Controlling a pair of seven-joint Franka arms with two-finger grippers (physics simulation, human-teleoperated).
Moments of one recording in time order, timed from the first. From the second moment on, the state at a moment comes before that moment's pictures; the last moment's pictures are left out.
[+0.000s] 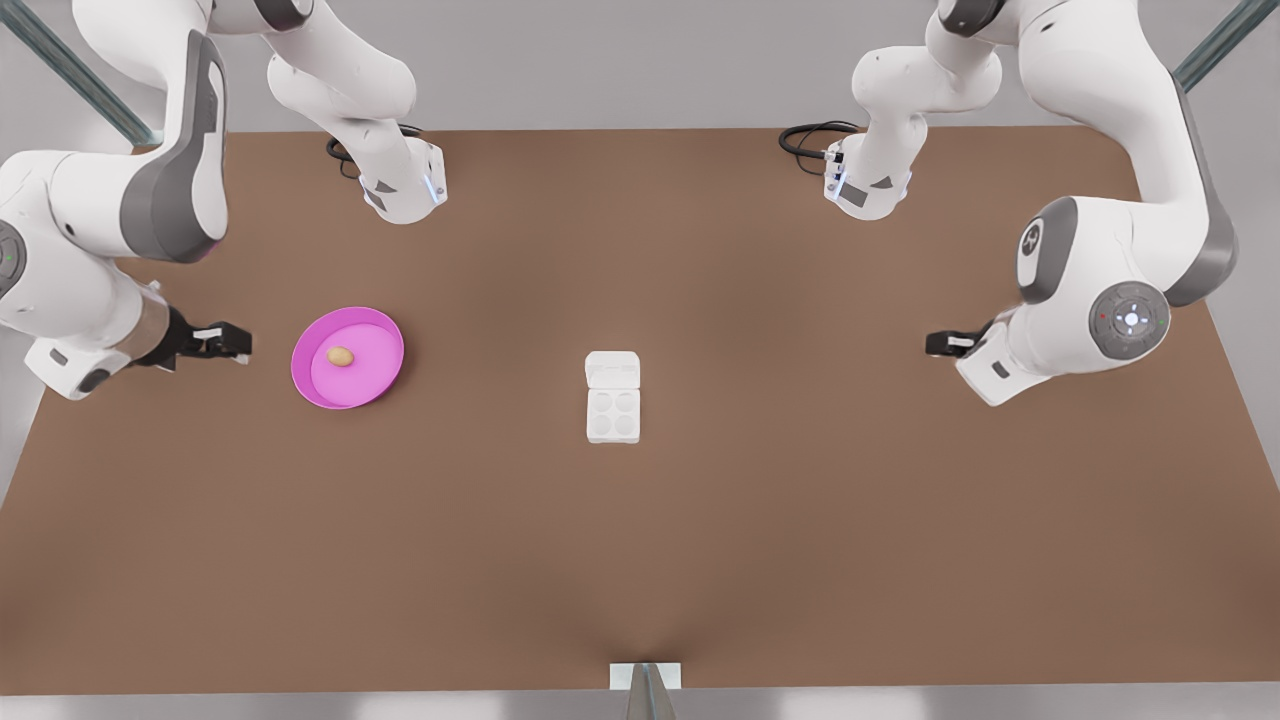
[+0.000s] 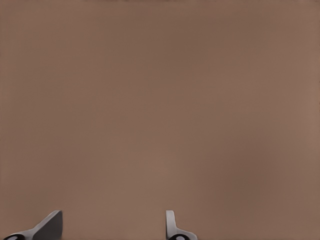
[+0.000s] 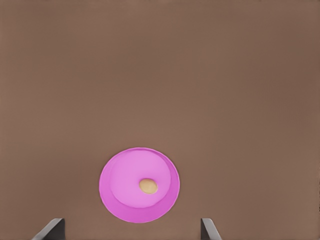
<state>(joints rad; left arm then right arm) -0.02 0.25 -0.12 -1.46 0.06 1.42 -0.01 -0.11 0.18 0.11 -1.42 -0.11 1.48 -0.15</state>
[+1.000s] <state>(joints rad) -0.01 0.28 -0.13 -1.48 0.06 1.47 -0.12 -0.31 0.10 0.10 -2.35 -0.07 2.46 0.58</state>
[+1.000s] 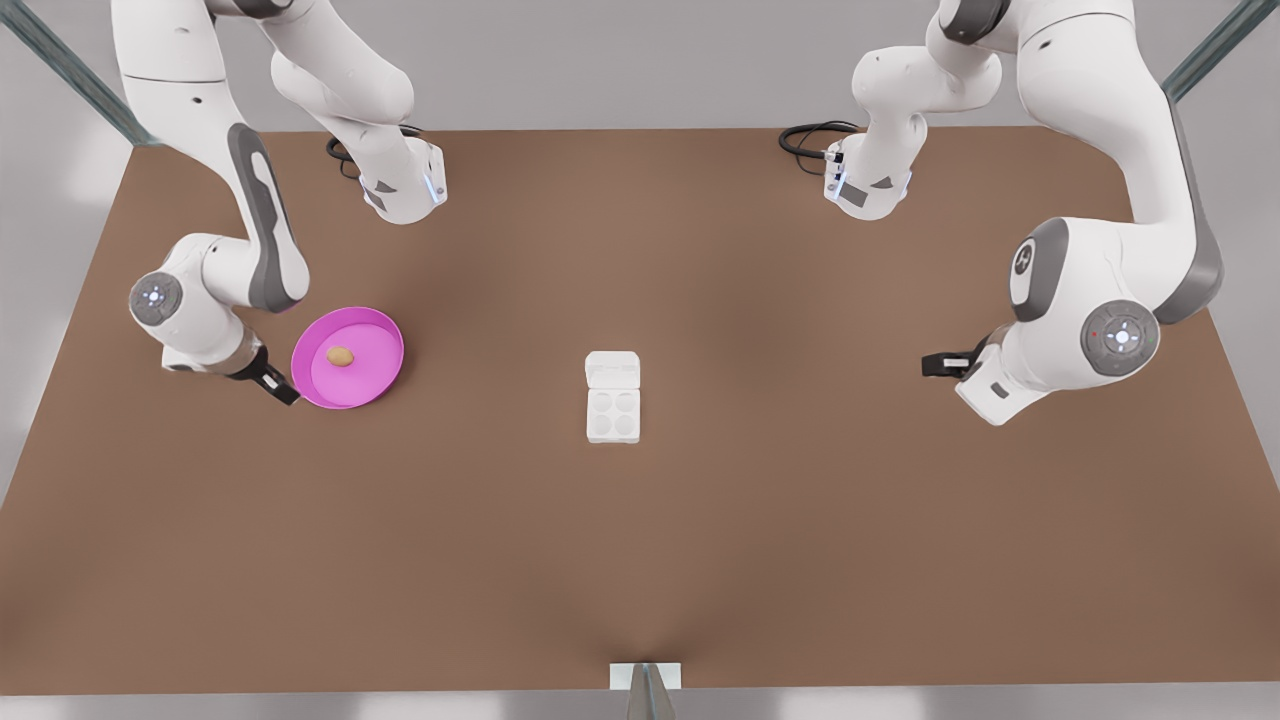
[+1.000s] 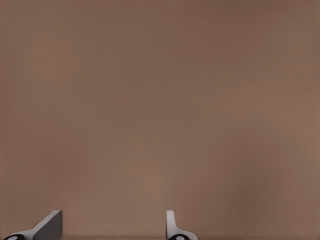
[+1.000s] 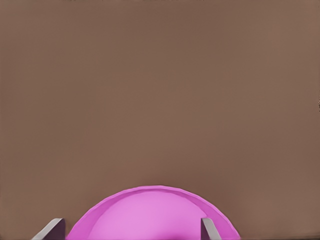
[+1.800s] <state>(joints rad) -0.01 0.30 -0.13 -1.48 0.07 1.47 -0.13 -0.32 0.09 0.11 -2.63 -0.07 2.78 1.11</state>
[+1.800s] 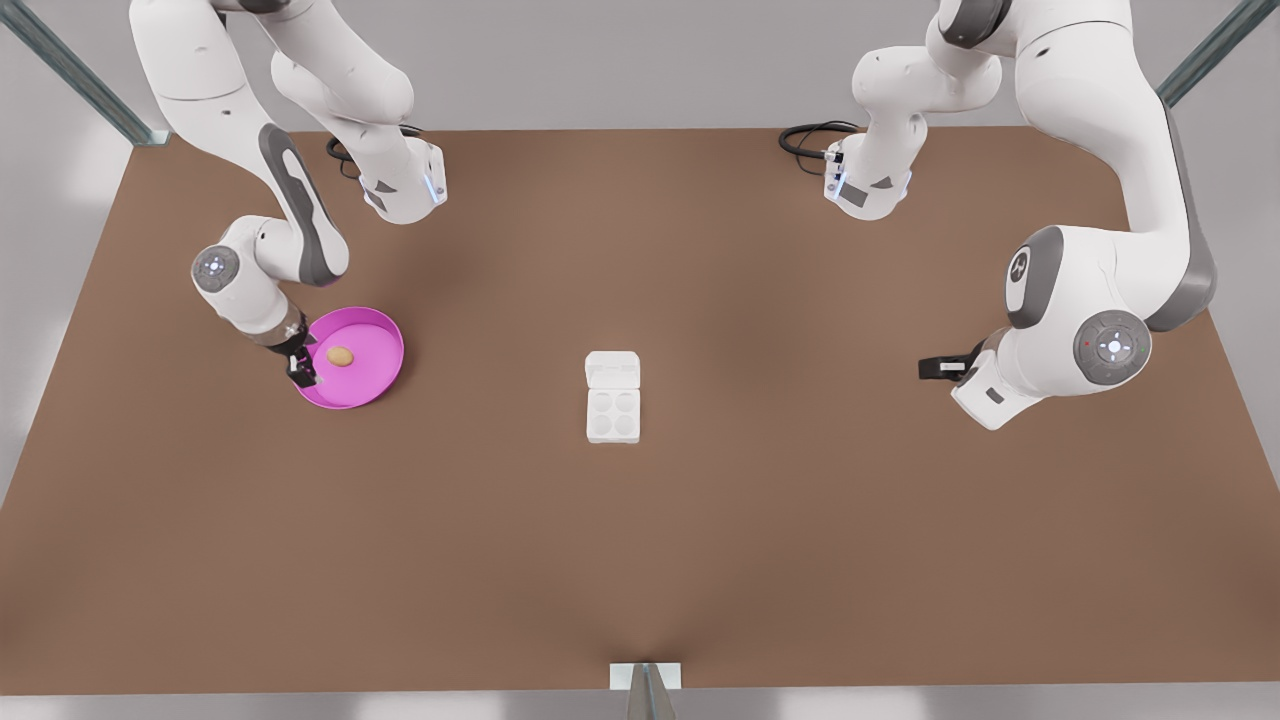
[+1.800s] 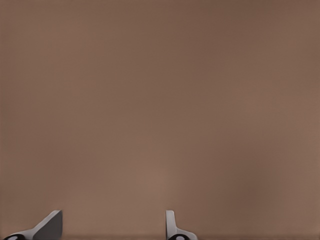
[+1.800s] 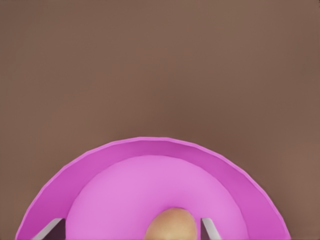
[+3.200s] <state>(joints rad) -0.01 0.30 -0.13 -1.48 0.07 1.47 -0.12 -0.30 0.22 0.11 -2.63 -0.07 2.81 1.30</state>
